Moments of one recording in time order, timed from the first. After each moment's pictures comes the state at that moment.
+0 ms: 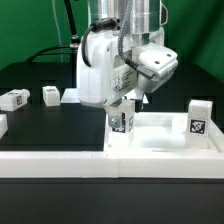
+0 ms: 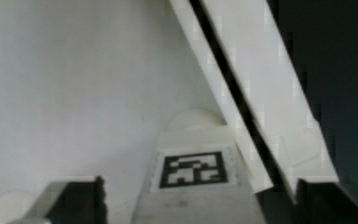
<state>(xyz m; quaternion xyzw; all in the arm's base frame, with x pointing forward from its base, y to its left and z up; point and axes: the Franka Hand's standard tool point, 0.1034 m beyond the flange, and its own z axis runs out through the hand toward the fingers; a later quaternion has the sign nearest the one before) 0.667 -0.008 0.071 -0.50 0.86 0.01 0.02</state>
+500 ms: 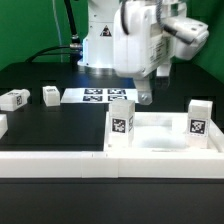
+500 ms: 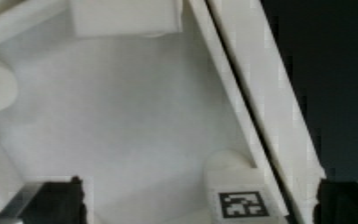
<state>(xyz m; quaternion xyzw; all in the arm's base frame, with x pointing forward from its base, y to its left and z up) 0.660 0.042 0.107 -0.53 0.85 0.02 0.03</state>
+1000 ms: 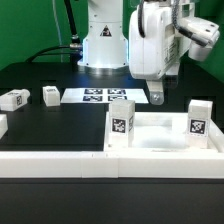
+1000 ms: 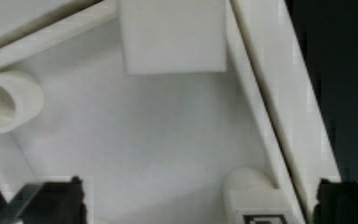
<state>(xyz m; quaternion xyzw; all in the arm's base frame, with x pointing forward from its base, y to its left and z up) 0.657 0.048 0.103 -0.53 0.85 0.03 0.03</state>
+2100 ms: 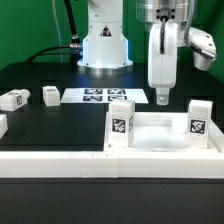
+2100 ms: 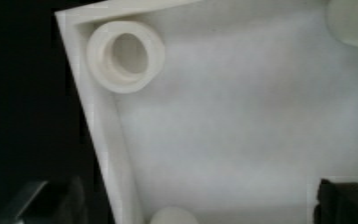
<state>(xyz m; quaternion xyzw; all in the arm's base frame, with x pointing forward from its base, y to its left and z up) 0.590 0.063 0.082 -0.62 0.78 0.04 -0.01</state>
